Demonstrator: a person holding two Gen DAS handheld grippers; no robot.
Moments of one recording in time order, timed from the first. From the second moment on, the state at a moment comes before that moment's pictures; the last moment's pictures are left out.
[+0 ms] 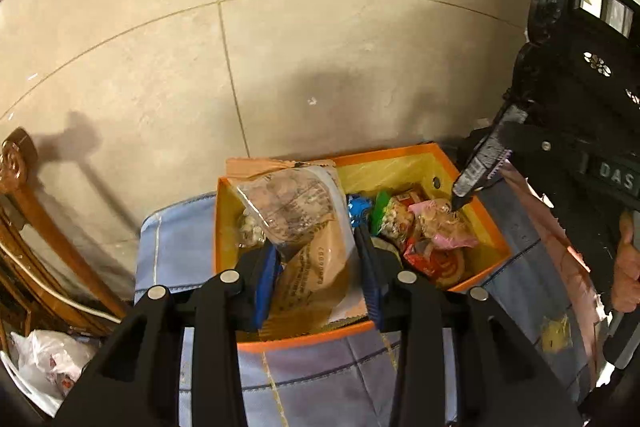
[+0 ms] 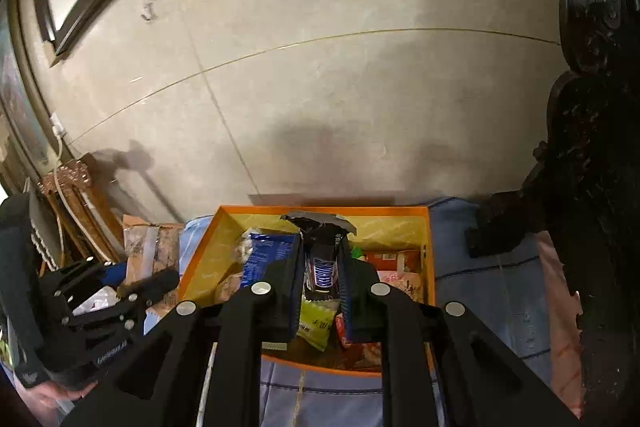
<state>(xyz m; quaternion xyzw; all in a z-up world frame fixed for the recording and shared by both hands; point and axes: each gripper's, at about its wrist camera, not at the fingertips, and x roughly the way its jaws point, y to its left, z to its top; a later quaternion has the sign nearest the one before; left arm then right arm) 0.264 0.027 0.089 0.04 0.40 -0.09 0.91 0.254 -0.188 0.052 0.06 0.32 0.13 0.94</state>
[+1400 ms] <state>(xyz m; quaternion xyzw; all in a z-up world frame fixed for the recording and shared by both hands) 0.040 -0.025 -0.166 0.02 0.58 -0.22 0.79 0.036 -0.194 -0.192 -0.11 0.54 0.19 0.81</state>
